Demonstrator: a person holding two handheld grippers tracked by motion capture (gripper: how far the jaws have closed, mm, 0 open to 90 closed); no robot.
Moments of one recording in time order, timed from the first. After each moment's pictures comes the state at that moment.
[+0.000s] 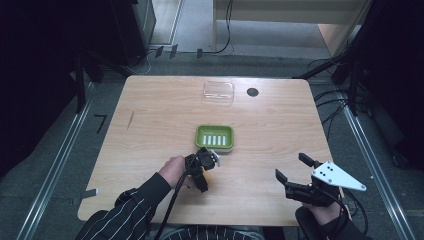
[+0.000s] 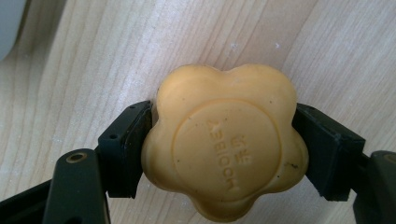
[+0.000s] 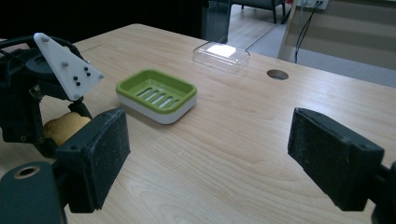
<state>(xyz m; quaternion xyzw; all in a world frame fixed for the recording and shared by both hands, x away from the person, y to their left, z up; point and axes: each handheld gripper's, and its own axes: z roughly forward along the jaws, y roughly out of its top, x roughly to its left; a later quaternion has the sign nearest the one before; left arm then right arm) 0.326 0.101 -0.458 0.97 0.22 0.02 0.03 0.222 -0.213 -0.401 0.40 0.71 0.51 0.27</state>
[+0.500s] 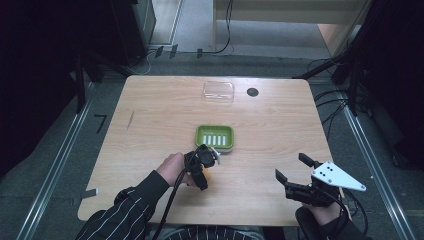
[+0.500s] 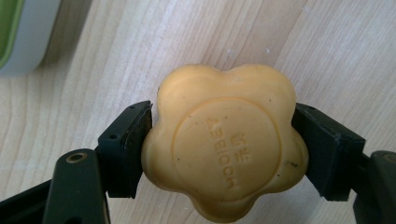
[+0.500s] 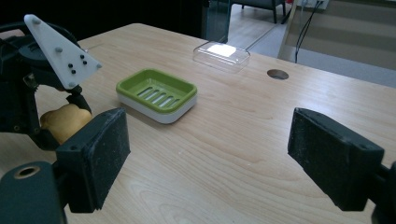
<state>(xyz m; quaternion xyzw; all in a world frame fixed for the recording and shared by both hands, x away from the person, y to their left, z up) 0.327 0.101 -0.443 0.98 0.21 0.02 0.04 0.222 -0.213 -0.401 0.40 0.71 0.51 0.27</state>
